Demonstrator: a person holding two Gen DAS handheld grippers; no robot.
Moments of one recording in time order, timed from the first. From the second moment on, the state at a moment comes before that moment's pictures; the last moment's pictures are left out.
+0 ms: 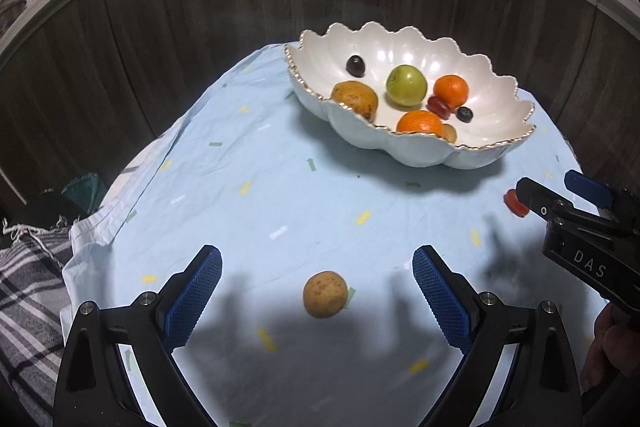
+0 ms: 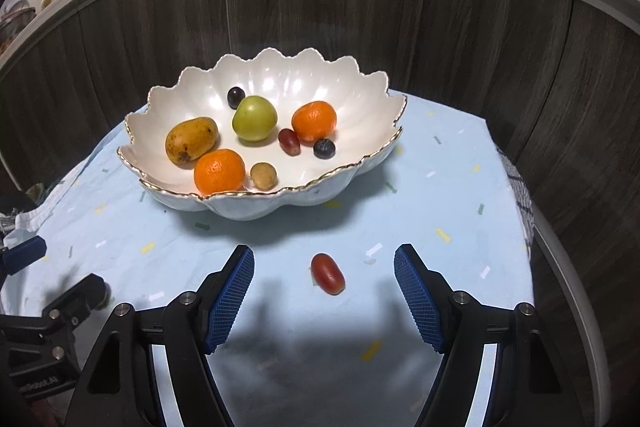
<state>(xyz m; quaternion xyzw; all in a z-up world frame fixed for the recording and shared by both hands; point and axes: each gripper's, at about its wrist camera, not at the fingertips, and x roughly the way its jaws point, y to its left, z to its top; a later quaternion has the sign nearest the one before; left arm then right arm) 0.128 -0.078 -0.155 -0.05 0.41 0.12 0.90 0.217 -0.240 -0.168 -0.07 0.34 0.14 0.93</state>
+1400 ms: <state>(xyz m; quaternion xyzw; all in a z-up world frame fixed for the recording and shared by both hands) 0.129 -0.080 -0.189 -0.07 0.42 0.11 0.90 0.238 -0.236 -0.209 -0.06 0.40 0.14 0.91</state>
